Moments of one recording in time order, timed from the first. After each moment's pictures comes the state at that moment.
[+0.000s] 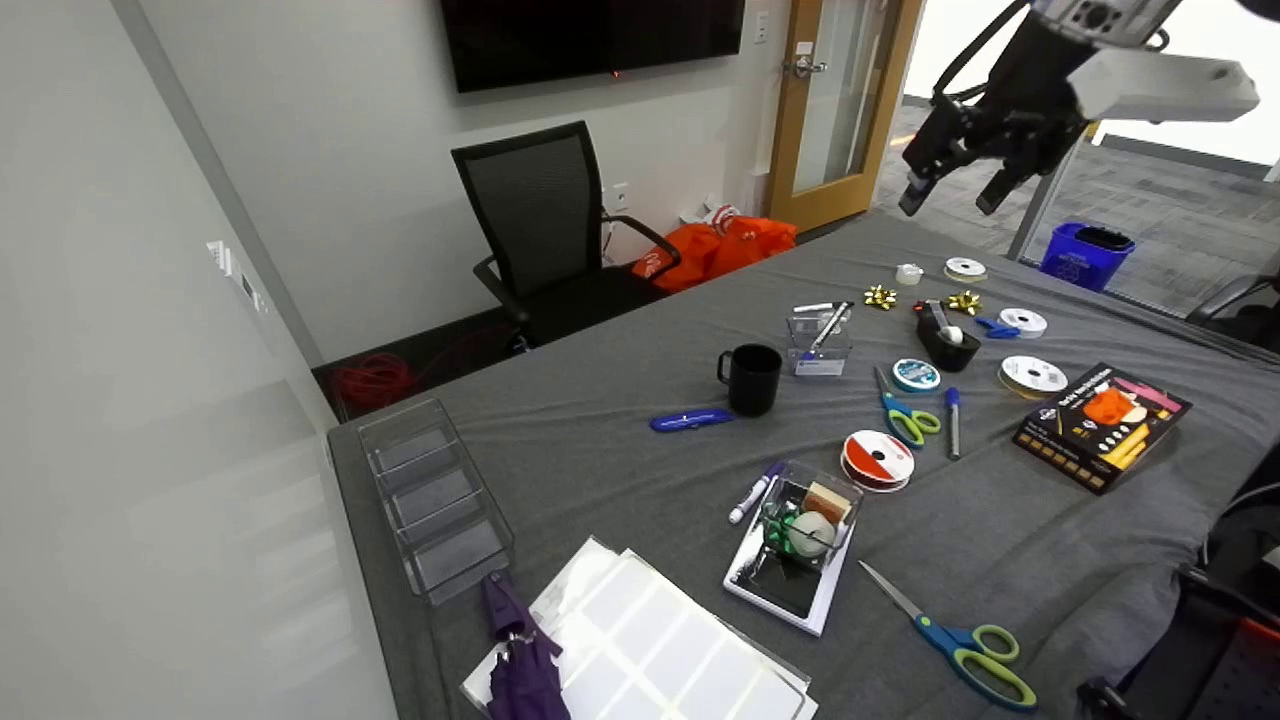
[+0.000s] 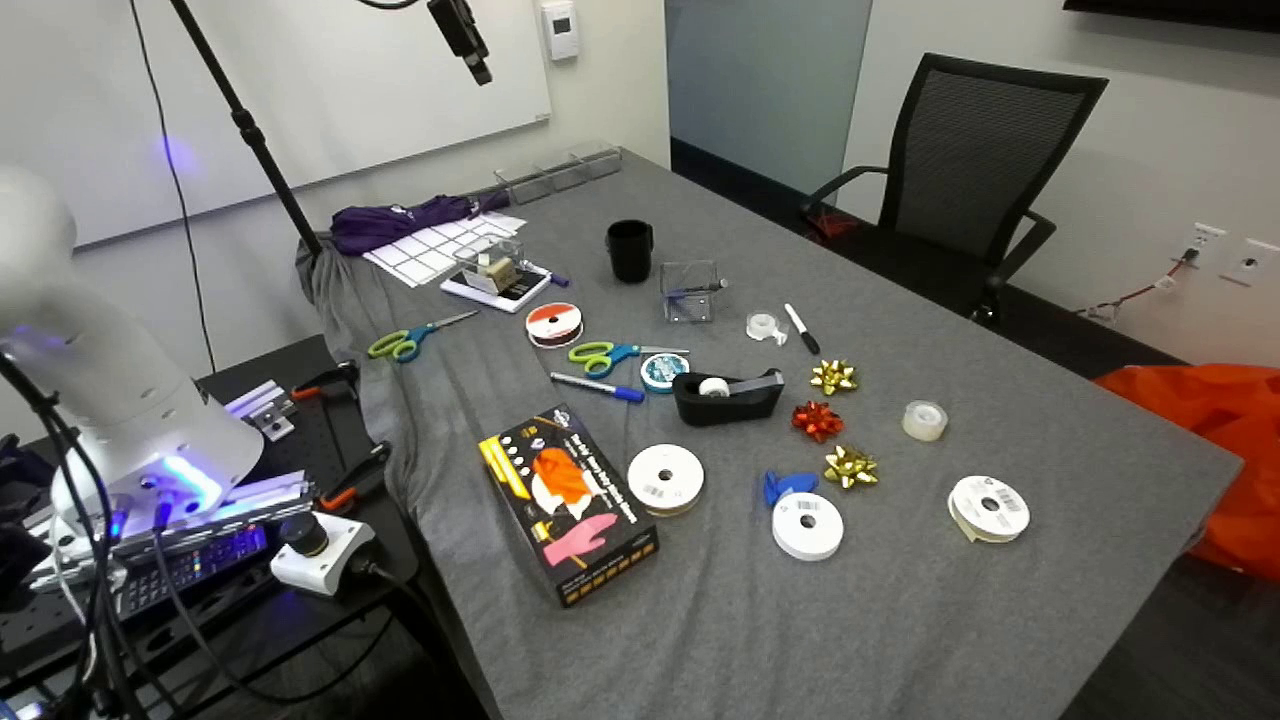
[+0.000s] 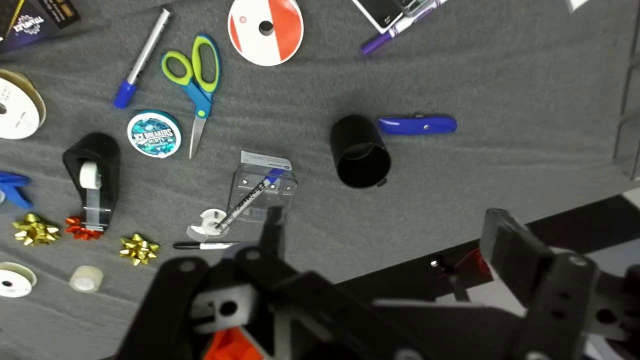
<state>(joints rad) -0.01 -0.29 0.16 -2.22 -0.02 2.26 0.53</state>
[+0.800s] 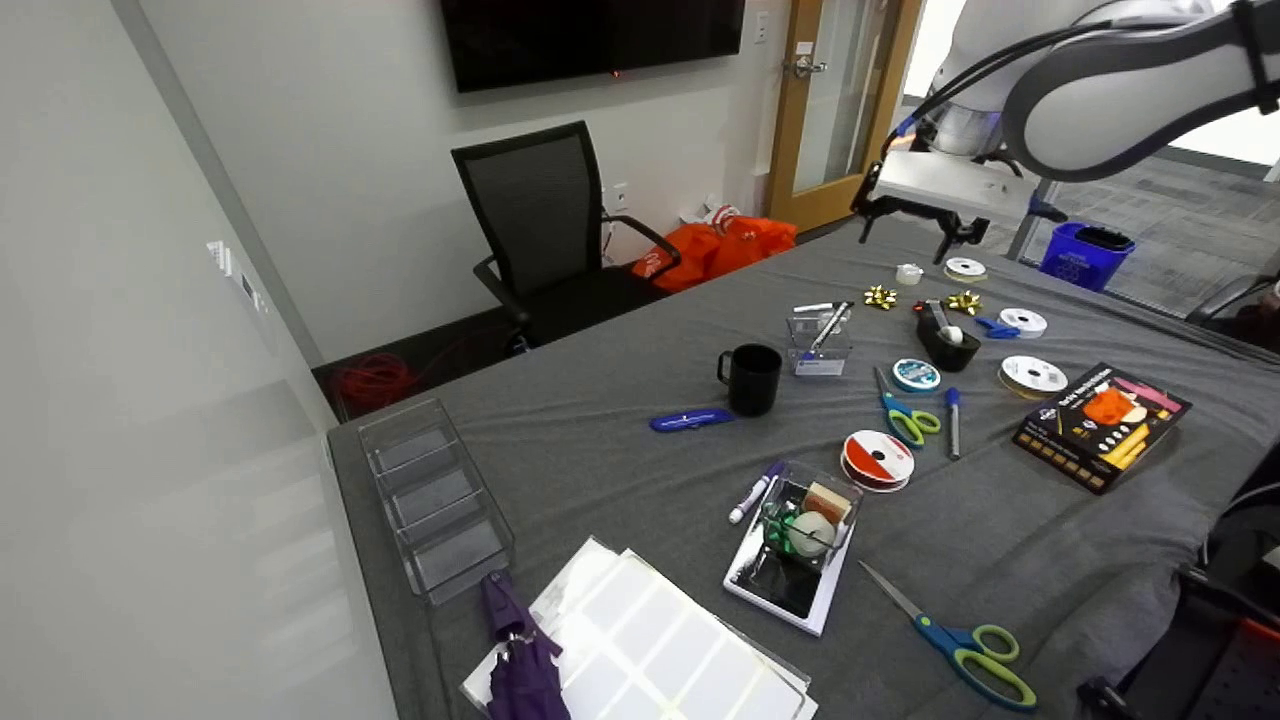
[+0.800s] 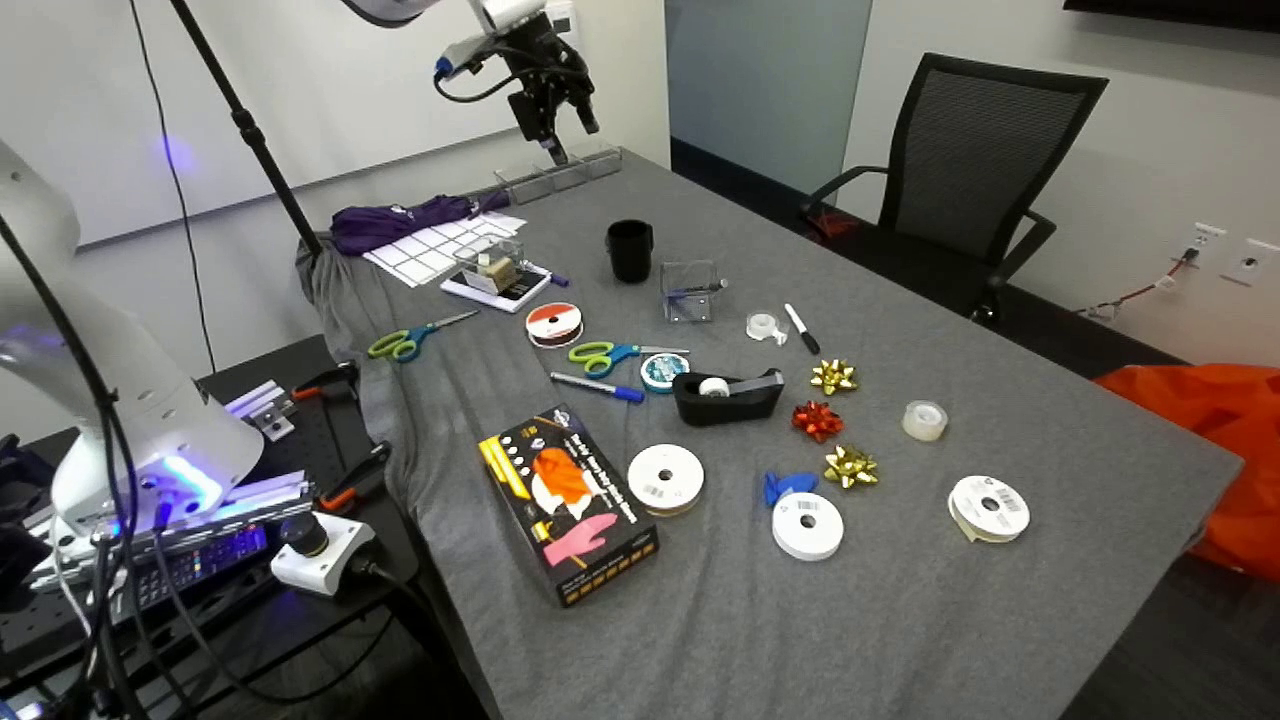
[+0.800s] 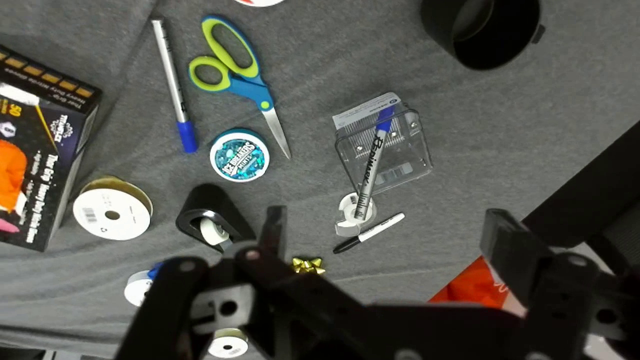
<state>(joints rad) -0.06 0.05 0.10 -2.09 -0.34 2.38 1.31</state>
